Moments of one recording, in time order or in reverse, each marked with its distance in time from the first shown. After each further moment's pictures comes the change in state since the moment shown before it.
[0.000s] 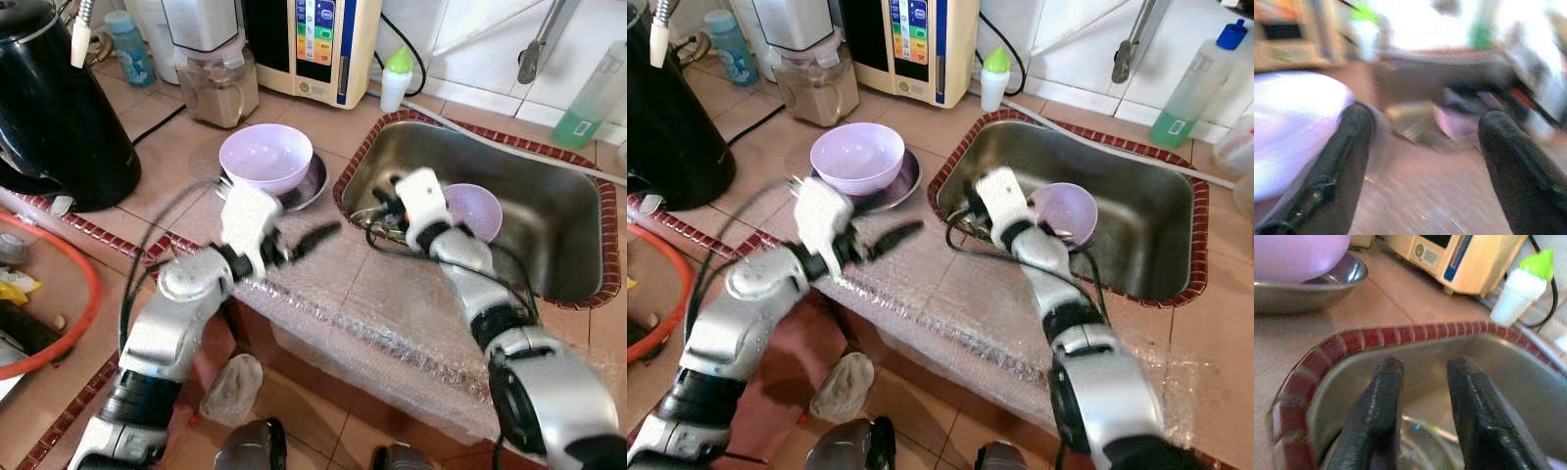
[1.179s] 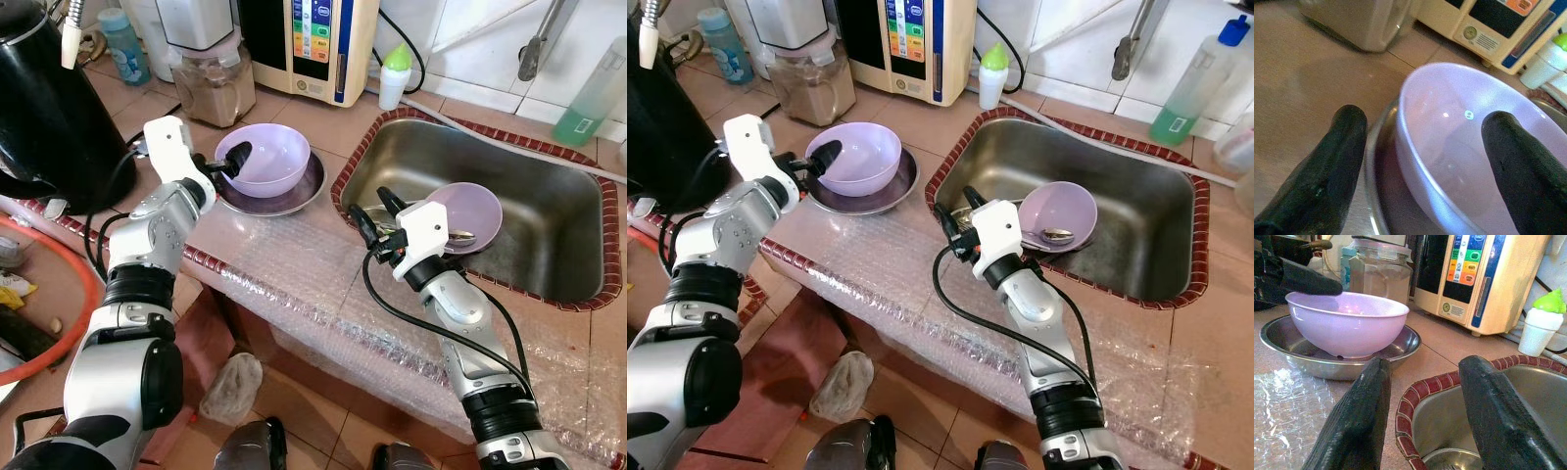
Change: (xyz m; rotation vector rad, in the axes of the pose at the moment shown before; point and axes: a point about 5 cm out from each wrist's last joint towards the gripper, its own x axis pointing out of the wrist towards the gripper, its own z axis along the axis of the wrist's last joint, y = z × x) left arm 0.022 0.100 -0.001 -0.443 0.112 0.521; right arm -0.040 0.044 0.035 0.174 -0.212 0.047
